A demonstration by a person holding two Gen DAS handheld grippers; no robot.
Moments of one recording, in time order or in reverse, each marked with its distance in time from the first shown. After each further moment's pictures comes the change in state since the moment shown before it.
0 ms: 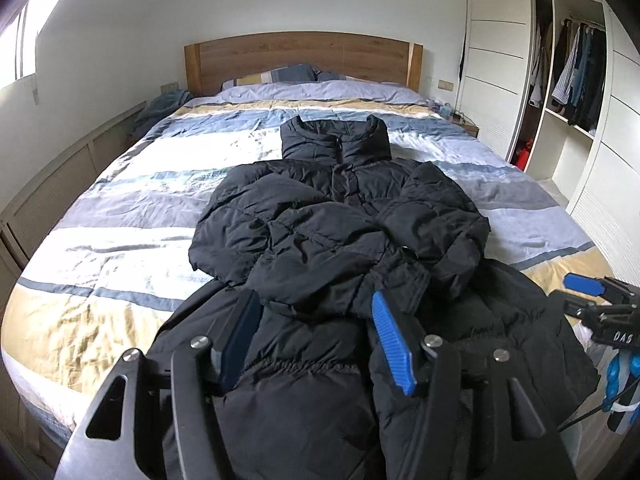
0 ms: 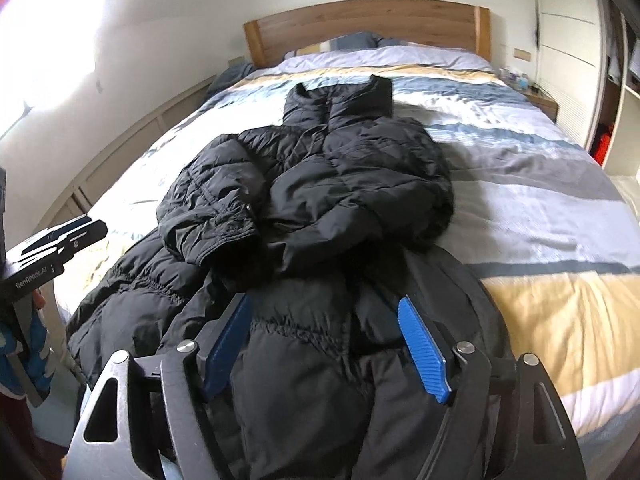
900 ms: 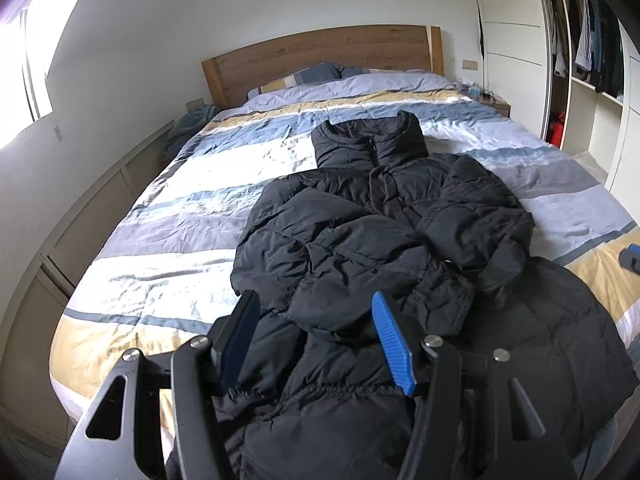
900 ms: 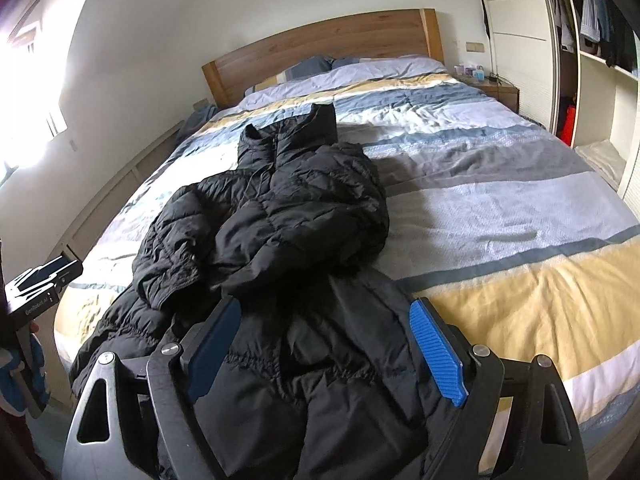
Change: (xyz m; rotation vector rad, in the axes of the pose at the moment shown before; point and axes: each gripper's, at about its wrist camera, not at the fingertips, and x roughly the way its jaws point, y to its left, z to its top) left arm 0.015 -0.011 0.032 0.094 0.023 0.188; right arm -0.017 -0.073 0.016 0.134 -0.095 -0.030
